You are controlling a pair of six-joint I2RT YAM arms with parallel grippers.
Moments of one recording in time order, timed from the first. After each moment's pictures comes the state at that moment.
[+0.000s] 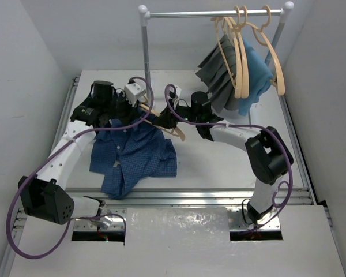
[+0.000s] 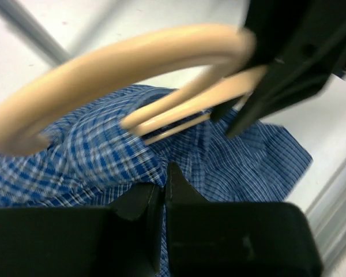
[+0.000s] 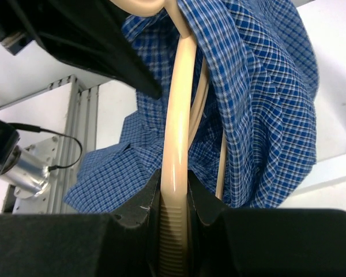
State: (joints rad) left arm -0.21 1.30 1.23 -0.58 0.47 0.39; right arm 0.58 1.82 1.12 0.58 -0.78 0.18
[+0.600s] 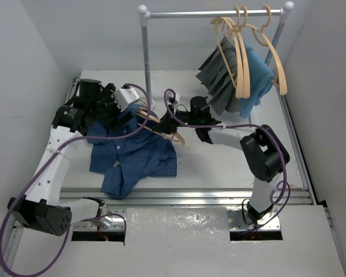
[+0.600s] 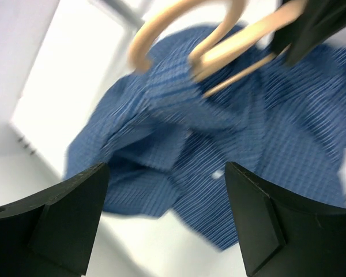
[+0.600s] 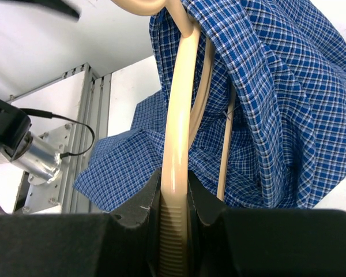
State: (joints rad) left arm -0.19 1.20 1.39 -0.89 0.25 0.72; right arm 0.58 1.86 1.07 0.65 -0.85 0.22
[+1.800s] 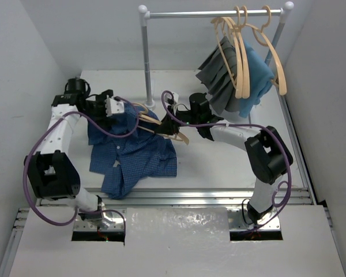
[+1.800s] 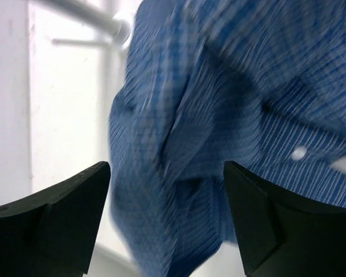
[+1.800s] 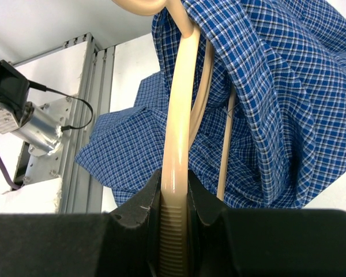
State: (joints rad) left arm 0.14 1.51 1.35 -0.89 0.70 1.50; right arm 0.58 1.83 1.12 0.43 -0.91 0.06
